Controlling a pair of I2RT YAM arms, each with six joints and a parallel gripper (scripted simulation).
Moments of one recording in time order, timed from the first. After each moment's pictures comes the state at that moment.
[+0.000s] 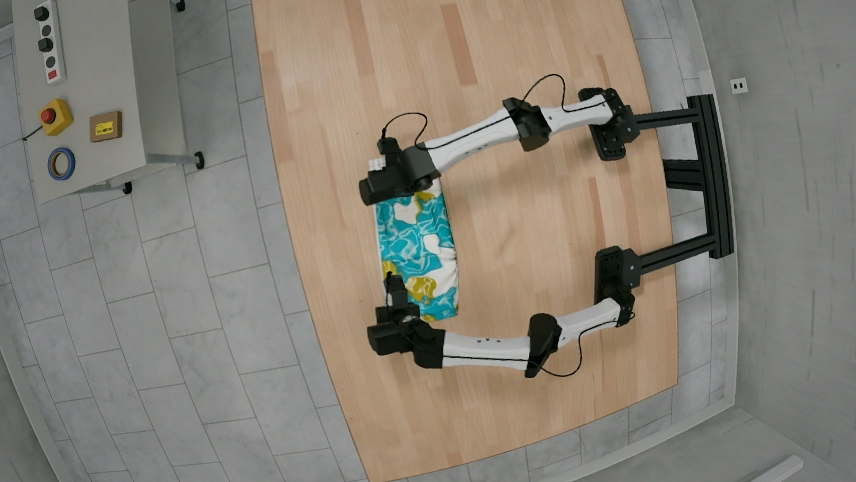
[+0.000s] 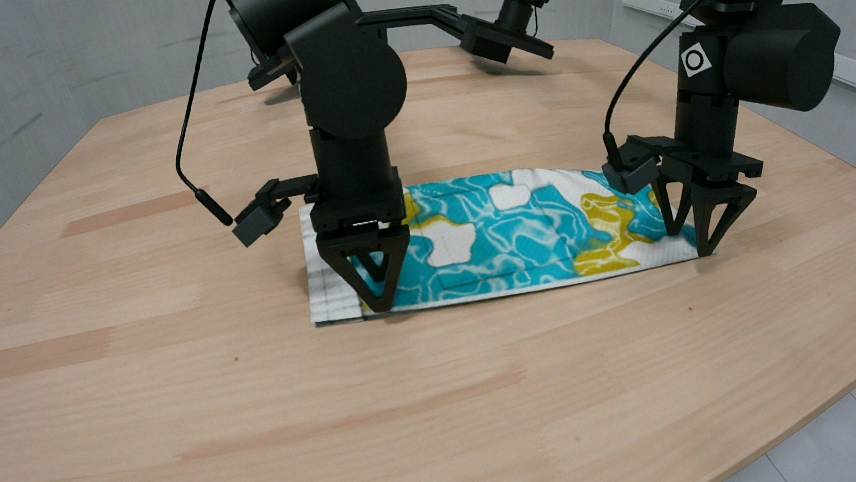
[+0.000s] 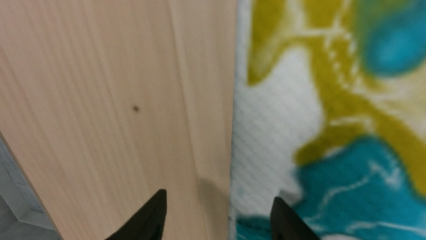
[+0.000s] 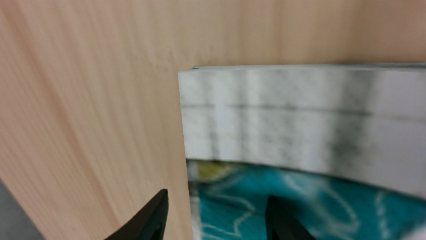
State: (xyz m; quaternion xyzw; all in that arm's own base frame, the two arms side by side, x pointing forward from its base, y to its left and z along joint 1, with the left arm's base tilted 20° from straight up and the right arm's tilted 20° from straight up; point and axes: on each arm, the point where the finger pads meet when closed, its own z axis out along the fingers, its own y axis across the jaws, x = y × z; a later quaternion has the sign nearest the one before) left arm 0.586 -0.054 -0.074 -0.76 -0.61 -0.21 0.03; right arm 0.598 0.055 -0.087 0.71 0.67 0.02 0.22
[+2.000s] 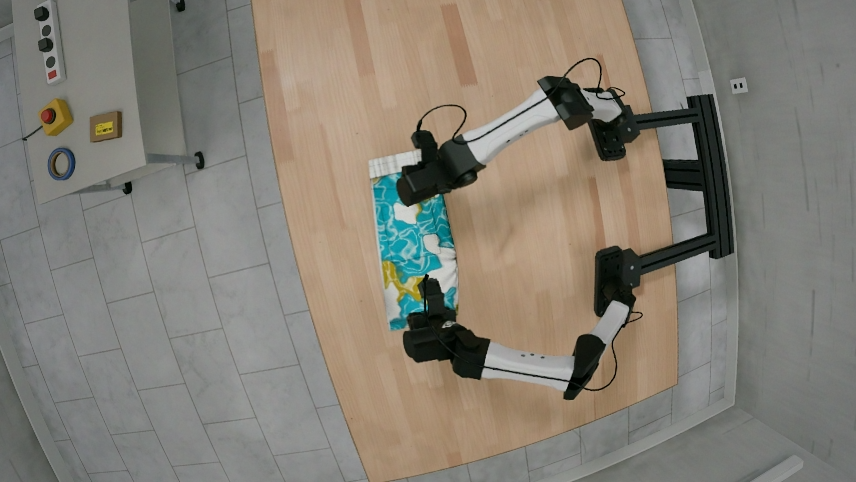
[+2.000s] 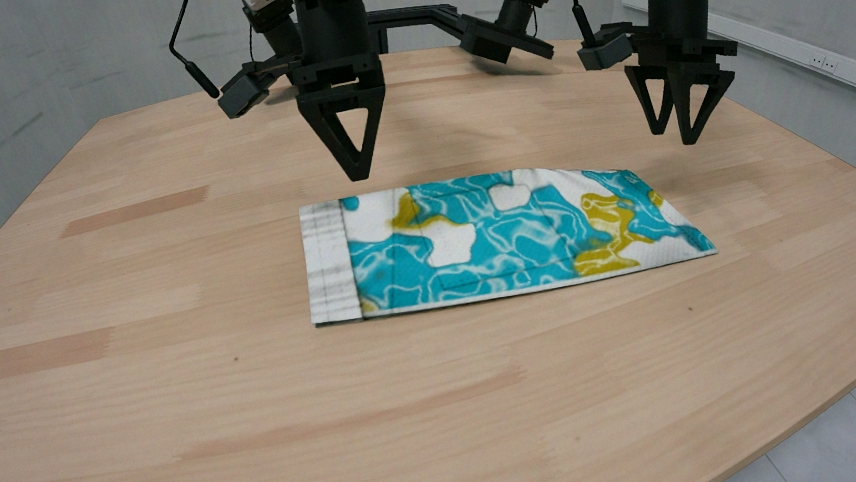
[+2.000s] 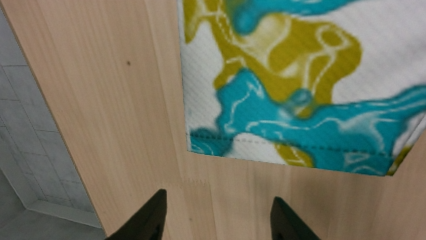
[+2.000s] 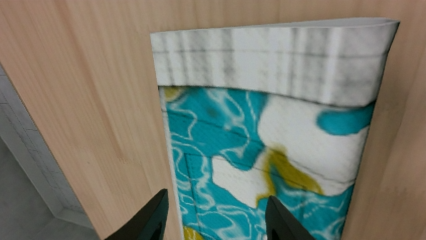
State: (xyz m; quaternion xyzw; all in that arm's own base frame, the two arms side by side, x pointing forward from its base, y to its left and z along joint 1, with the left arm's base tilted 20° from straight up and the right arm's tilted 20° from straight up) left arm 0.516 -0.076 0.007 -0.76 -0.61 -0.21 0.02; right arm 0.527 0.084 -0.010 0.71 0.67 0.02 0.22
